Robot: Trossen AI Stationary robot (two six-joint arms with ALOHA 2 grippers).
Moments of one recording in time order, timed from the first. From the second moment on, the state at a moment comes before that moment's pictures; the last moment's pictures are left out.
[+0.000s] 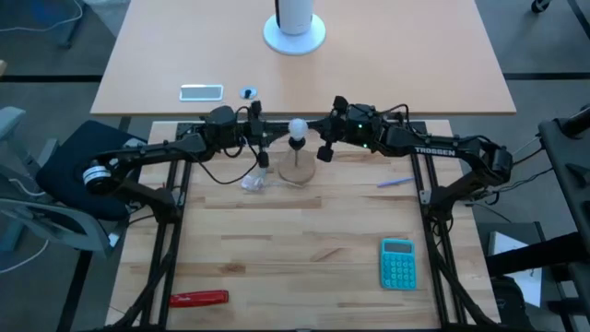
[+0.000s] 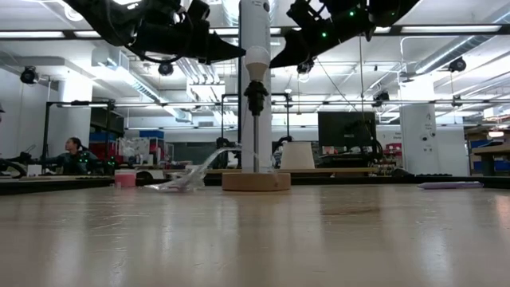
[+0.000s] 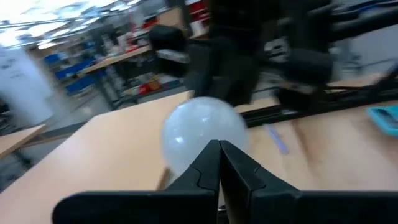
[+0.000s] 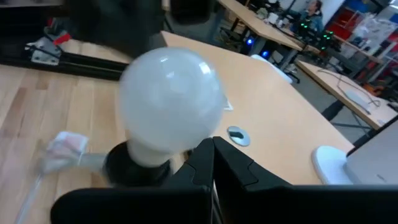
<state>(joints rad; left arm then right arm) 0.50 1.34 0.85 0.43 0.31 0.36 -0.36 1.44 1.07 0.15 0.06 -0.42</state>
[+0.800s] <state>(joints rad) 0.51 1.35 0.85 0.43 0.04 0.36 -0.35 1.38 1.07 0.06 -0.06 -0.39</state>
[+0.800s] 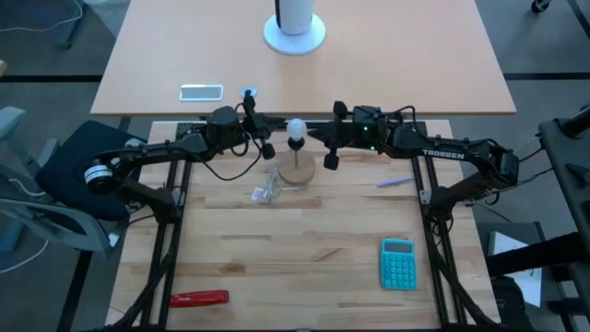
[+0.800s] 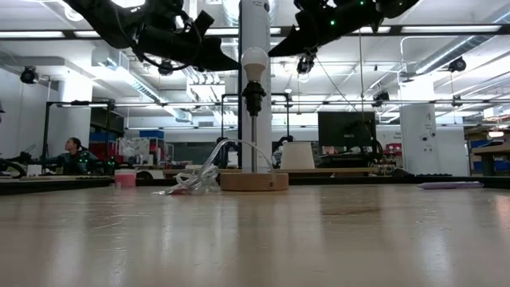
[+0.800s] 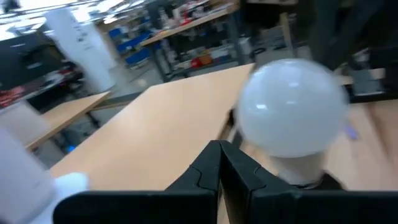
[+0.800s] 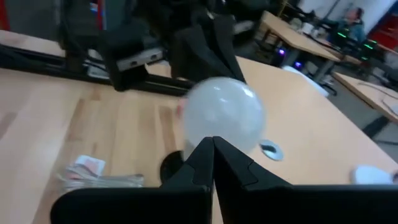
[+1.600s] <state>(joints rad) 0.50 1.36 0.85 0.41 0.24 0.38 -0.35 1.41 1.07 0.05 0.08 -0.41</state>
